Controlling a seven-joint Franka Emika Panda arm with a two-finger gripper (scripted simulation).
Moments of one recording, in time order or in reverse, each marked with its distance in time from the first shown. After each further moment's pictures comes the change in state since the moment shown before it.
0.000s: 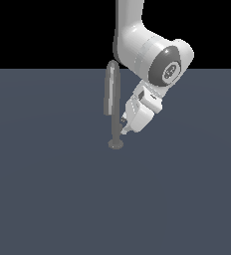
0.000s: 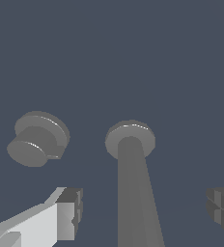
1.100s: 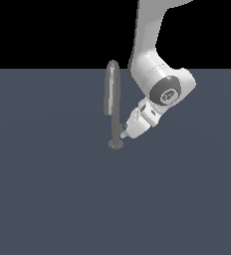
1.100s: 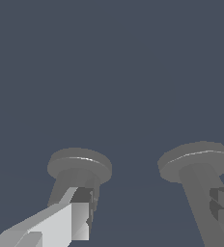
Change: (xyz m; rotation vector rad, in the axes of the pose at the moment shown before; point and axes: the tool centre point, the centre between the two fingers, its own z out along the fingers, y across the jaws) arm 0.032 -0.048 0.034 0.099 -0.165 0.160
